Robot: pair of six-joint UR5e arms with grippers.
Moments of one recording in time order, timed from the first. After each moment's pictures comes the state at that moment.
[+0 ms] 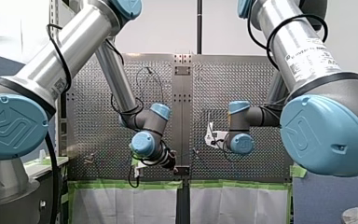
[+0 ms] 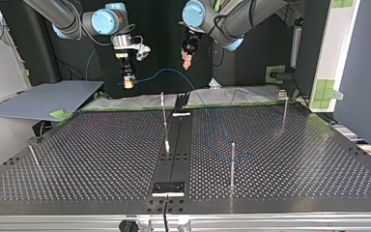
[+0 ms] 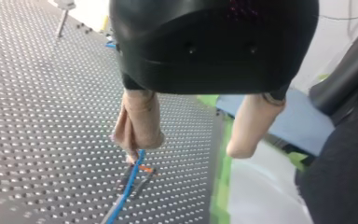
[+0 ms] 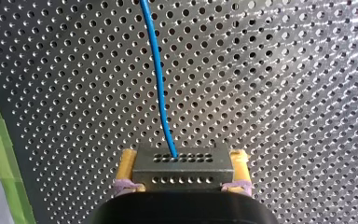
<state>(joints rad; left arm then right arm) -0.68 -2.19 -2.03 -2.51 -1.85 -2.03 2.06 -0.96 1.98 -0.96 1.61 1.69</state>
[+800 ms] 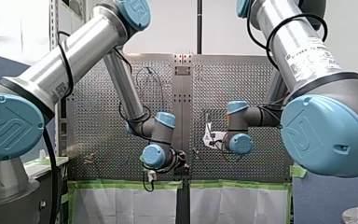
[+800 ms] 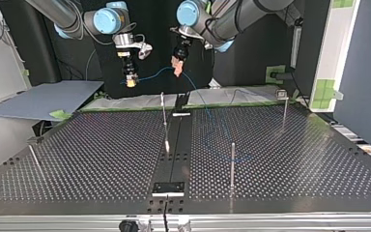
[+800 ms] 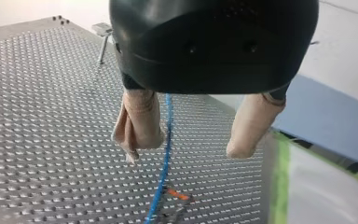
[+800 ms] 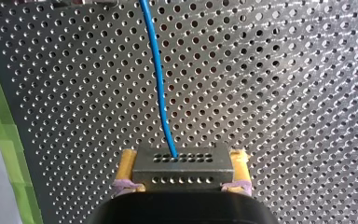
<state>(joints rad) -0.72 -2.29 -1.96 -2.30 -1.89 -2.06 2.08 -0.96 1.98 -0.94 1.61 1.69</state>
